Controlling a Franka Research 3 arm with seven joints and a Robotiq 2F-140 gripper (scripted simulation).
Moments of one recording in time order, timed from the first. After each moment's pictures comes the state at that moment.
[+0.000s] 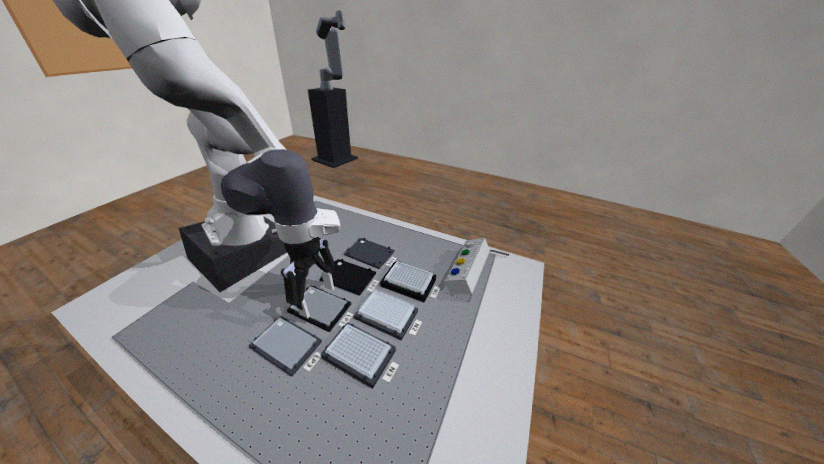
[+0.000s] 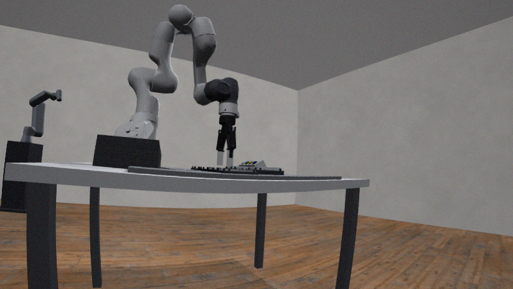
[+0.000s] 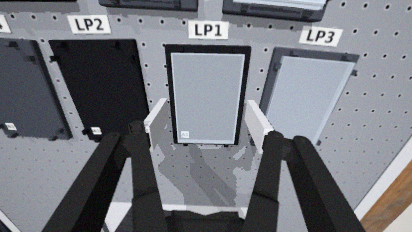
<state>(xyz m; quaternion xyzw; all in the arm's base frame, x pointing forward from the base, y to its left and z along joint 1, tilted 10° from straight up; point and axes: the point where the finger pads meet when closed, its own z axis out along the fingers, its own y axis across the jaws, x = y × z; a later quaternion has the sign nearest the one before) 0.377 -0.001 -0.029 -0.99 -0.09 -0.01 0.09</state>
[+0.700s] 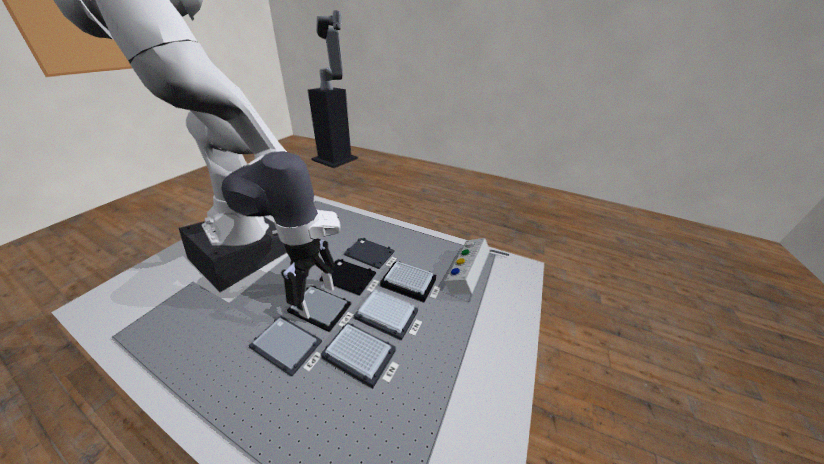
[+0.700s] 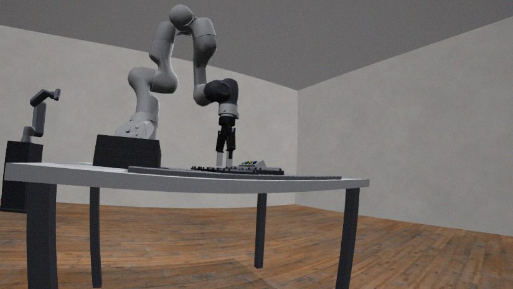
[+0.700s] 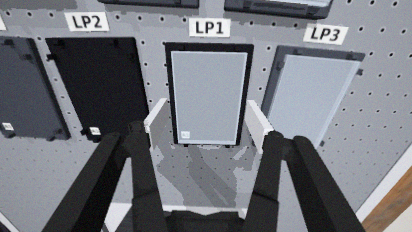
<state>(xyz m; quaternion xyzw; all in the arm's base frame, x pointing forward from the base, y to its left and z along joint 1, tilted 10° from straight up) 0.375 0.000 -0.033 -0.99 -0.10 -0.01 0.09</state>
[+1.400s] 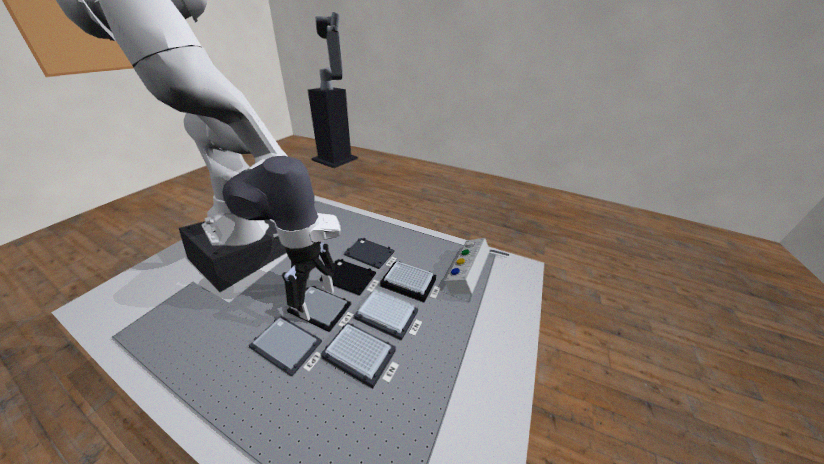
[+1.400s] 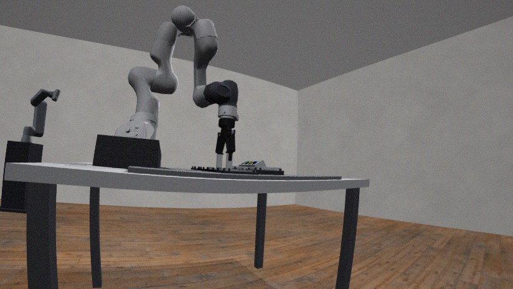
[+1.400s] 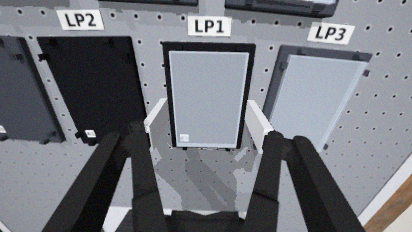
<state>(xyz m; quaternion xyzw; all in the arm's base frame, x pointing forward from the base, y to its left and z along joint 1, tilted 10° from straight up) 0.374 0.001 -0.042 -0.99 -0.10 -0.01 0.09</state>
